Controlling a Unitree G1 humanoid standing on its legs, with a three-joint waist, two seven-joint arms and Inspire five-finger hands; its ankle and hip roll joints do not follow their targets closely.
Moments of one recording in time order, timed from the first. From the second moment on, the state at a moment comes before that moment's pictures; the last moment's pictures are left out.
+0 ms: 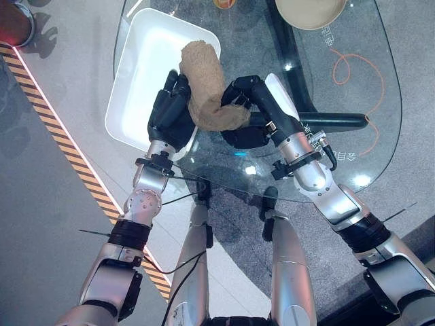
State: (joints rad) left arm -0.64 0.37 -0.14 0.33 -1.36 -0.07 -0.31; right arm -0.72 -0.55 0.50 0.02 -0.06 -0.05 -0.20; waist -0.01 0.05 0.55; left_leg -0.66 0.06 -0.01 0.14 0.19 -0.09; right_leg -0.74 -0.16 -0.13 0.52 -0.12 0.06
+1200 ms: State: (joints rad) left arm -0.64 0.29 -0.18 0.33 -1.36 -0.21 -0.06; right arm -0.73 -0.55 0.48 0.03 -0.06 -0.01 -0.22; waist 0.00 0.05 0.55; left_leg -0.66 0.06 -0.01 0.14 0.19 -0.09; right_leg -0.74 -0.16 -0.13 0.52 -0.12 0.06
